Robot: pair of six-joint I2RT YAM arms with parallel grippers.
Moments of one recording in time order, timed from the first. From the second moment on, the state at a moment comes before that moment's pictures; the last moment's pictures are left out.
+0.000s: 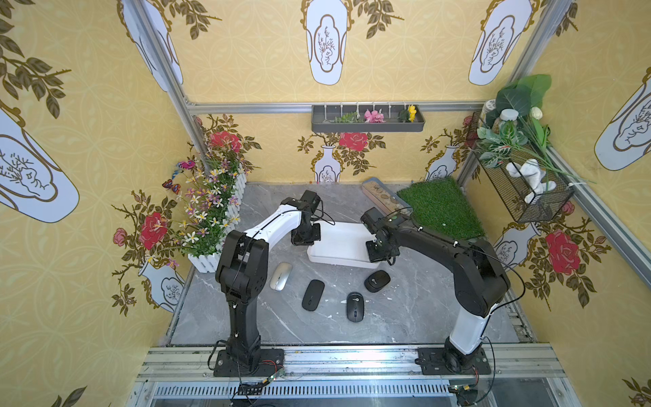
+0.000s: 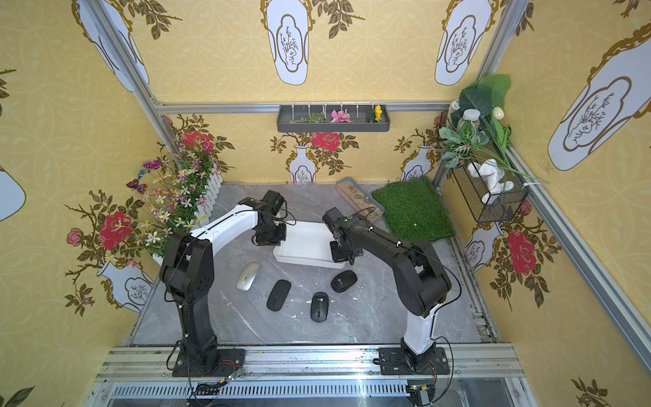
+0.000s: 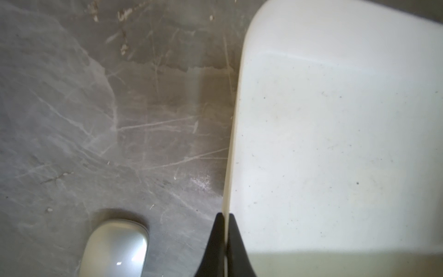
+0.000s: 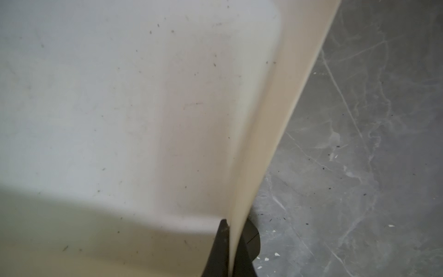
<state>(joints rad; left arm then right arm) -0.38 1.95 1.52 -0.96 0.06 -0.46 0.59 1.81 1.33 -0.90 0.08 0.40</state>
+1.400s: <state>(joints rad) -0.44 1.88 1.39 -0.80 0.04 -0.53 0.61 1.79 1.31 -0.74 0.05 0.35</state>
